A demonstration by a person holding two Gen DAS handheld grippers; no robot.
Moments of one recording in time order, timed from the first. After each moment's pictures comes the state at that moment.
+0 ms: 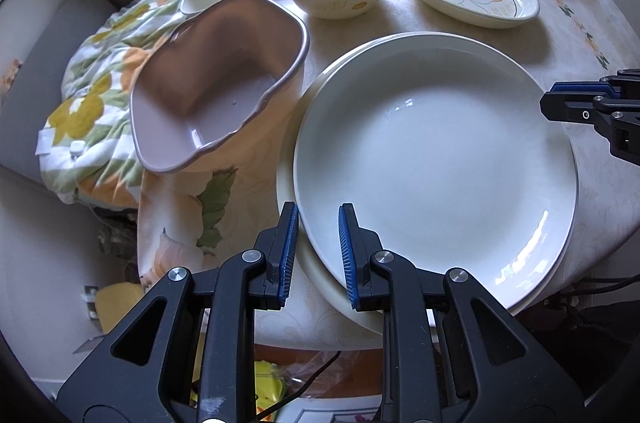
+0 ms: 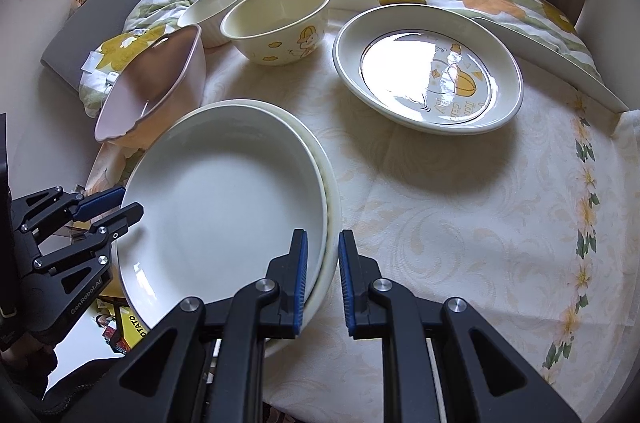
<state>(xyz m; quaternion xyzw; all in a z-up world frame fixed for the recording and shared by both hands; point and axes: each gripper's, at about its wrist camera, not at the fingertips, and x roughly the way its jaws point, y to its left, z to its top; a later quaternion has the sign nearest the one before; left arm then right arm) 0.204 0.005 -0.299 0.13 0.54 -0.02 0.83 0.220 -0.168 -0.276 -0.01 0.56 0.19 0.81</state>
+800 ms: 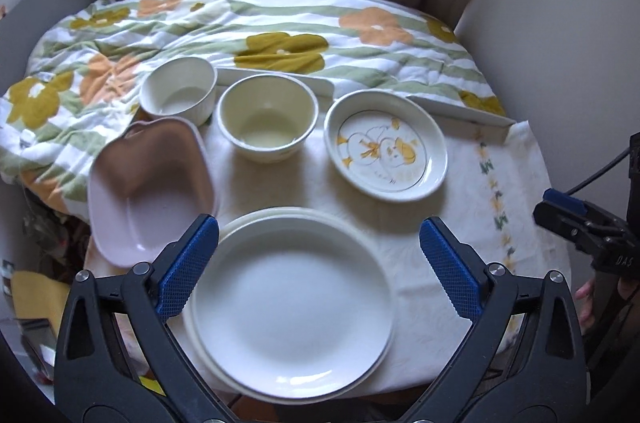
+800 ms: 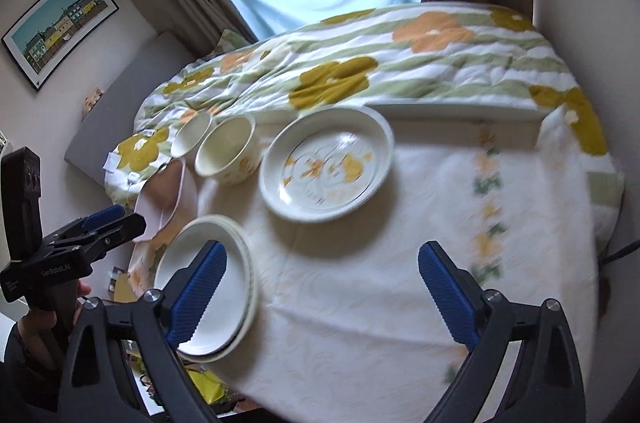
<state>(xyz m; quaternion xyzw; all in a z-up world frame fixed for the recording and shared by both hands) 0.261 -0.041 -0.190 -0.06 0.47 -0.07 0.88 0.238 -0.313 -0.191 0.11 0.48 0.18 0.85</state>
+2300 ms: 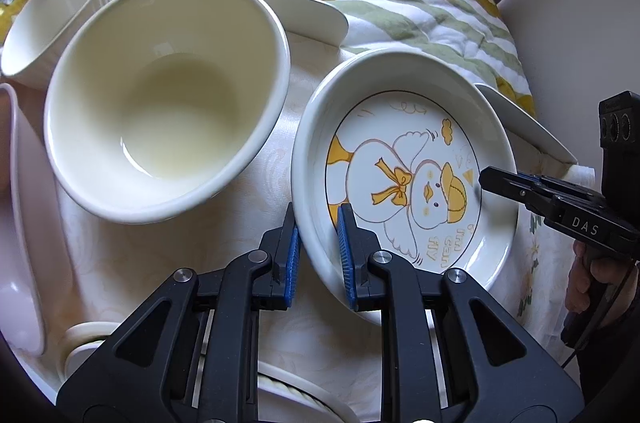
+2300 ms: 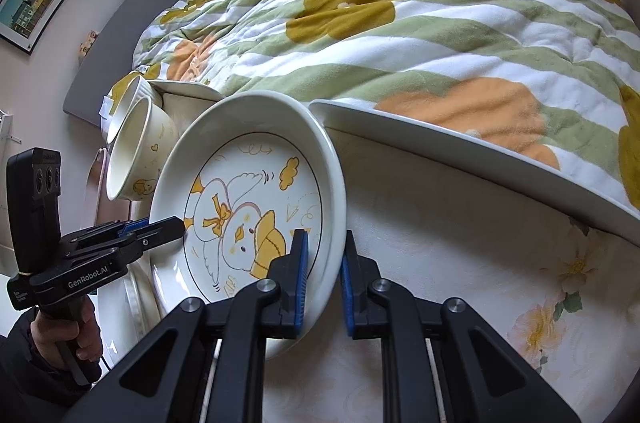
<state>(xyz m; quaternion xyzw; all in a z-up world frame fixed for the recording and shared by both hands) 0.401 -0.078 -0.327 -0.14 0.59 -0.05 0.80 0.418 -0.302 -0.315 0.07 0.60 0.28 0.75</state>
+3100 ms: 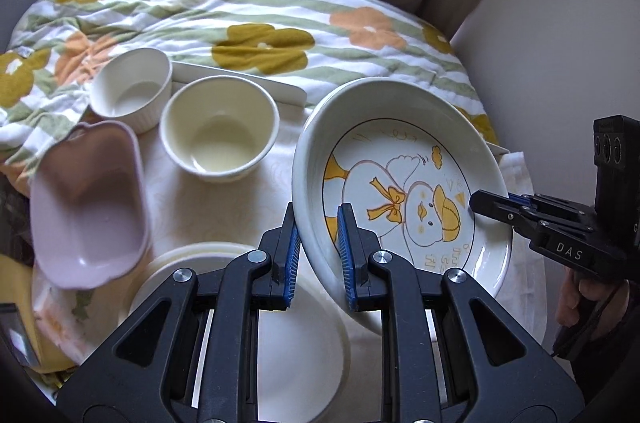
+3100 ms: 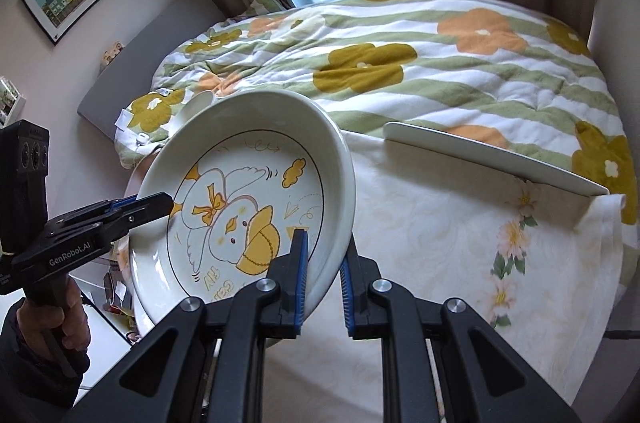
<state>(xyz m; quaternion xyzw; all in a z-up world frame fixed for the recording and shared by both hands) 0.299 -0.056 -0.207 -0.11 0.48 -0.09 0.87 0.309 -0.292 -0.212 0.05 0.51 0.26 0.82</state>
